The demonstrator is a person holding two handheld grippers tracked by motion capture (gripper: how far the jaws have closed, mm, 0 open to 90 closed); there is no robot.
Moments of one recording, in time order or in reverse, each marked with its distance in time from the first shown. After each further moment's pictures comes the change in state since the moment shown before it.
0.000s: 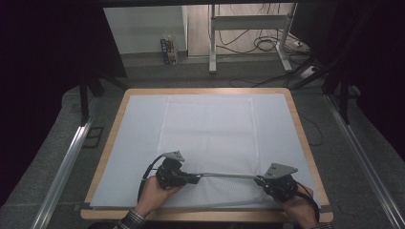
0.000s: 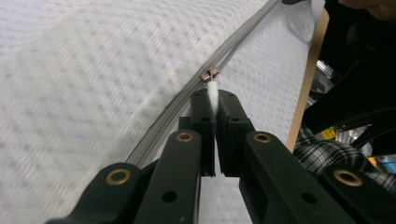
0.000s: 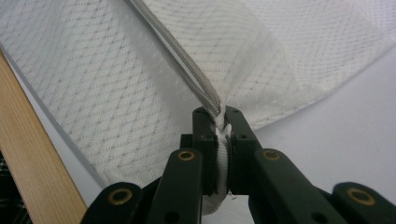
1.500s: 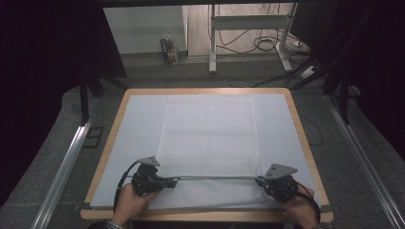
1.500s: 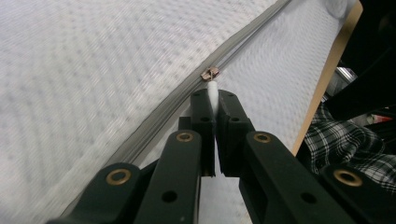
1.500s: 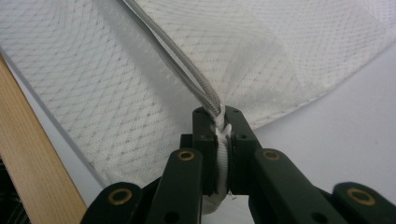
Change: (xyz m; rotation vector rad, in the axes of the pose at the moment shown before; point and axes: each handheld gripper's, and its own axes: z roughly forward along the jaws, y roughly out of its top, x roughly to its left) left arm 0.013 -0.046 -0.051 0.001 0.105 -0.098; right arm -0.001 -0.002 0.001 0.021 -0.007 -0.005
